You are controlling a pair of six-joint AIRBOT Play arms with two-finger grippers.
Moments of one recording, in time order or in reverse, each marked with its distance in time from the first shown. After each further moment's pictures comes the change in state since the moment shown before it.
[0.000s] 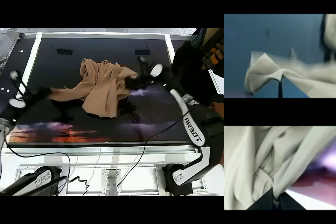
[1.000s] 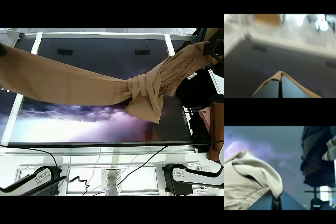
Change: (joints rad) left arm 0.160 -0.066 0.492 0.100 -0.142 0.001; right arm -0.419 0.320 0.282 -0.400 0.204 -0.293
